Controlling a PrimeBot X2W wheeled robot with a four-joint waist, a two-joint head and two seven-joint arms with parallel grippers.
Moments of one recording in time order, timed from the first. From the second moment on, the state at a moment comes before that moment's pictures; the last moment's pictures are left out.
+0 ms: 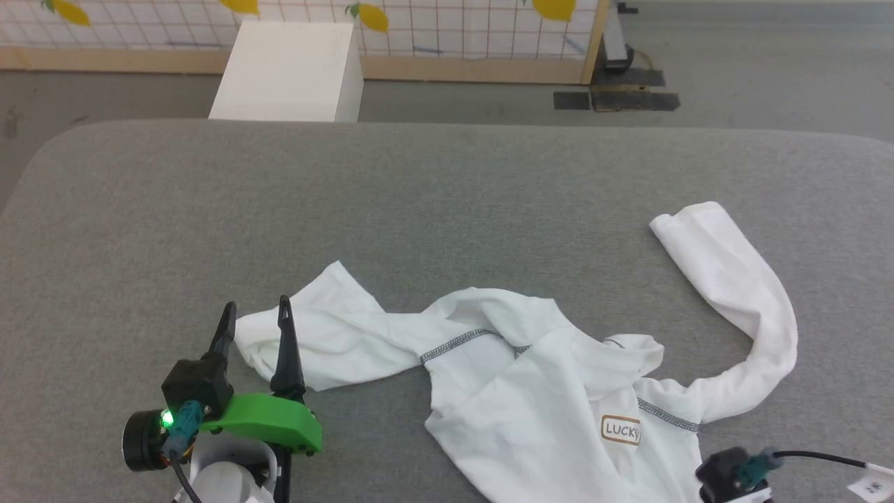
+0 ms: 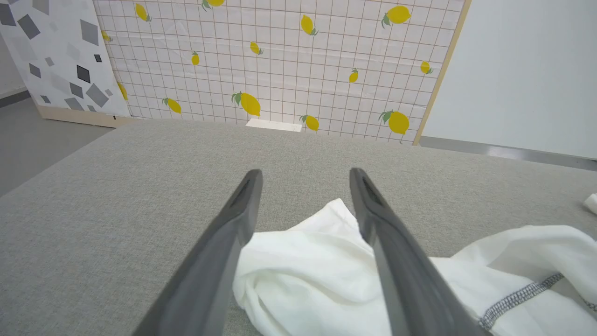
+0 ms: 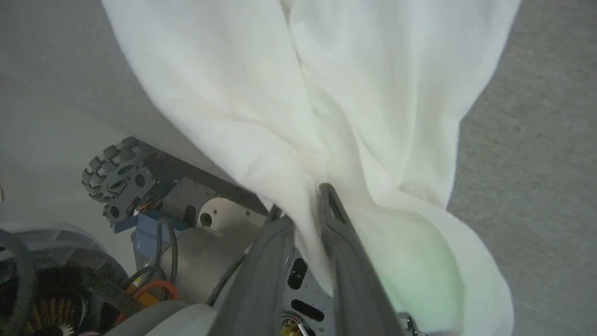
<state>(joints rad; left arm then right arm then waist) -0.10 0.09 -0.07 0.19 -0.21 0.06 -0.26 0.31 -0.24 0.15 -0.29 0.41 0.13 1.03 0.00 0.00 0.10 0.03</state>
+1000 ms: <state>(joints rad) -0.37 0.17 -0.29 0.50 -0.06 -0.03 0.47 0.09 -0.05 0.03 -0.10 0.25 0.13 0.21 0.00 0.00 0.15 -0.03</state>
